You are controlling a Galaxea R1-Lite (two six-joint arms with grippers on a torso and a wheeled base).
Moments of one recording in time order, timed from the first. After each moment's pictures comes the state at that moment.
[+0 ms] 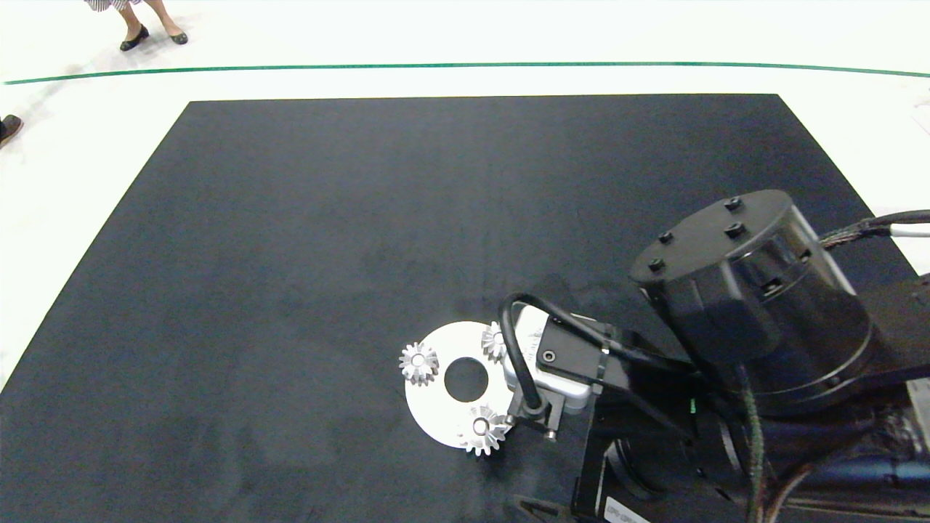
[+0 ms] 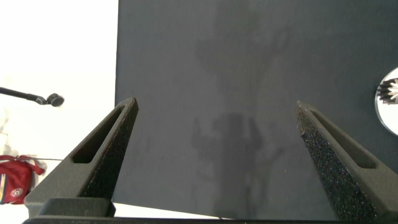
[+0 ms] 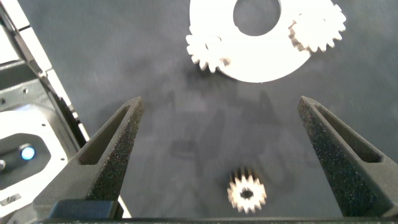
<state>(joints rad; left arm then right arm) 0.14 0.92 -1.34 0.83 0.03 0.12 0.99 1.62 -1.23 0.39 -0.14 -0.33</state>
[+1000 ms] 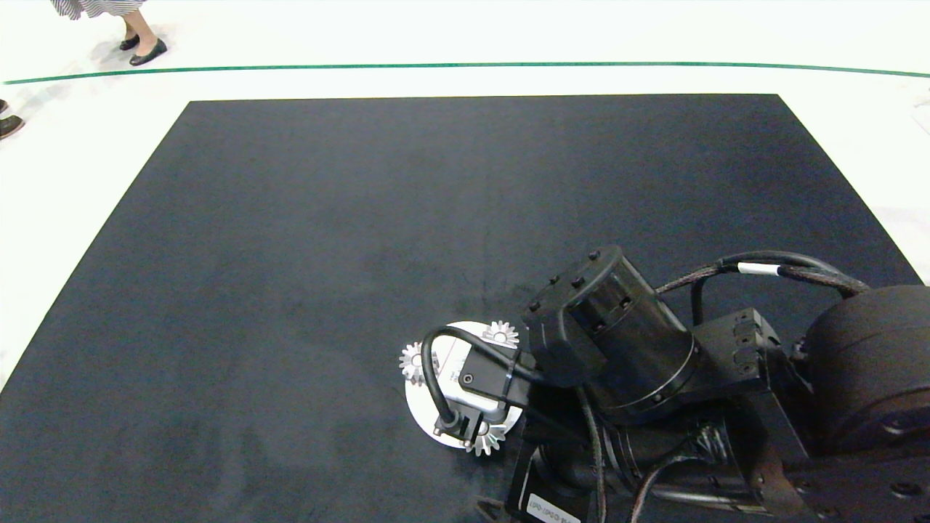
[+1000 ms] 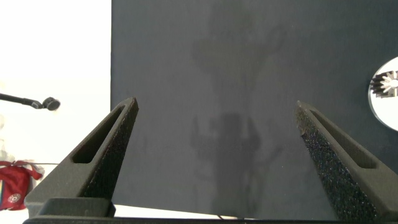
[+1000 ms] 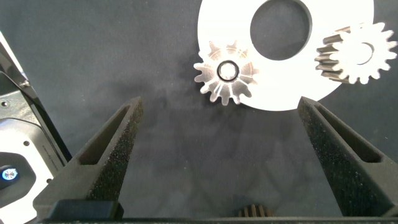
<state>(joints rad) 0.11 0.91 -1.34 0.84 0.03 0.13 1.00 1.77 -1.26 0.34 -0.17 -0.34</state>
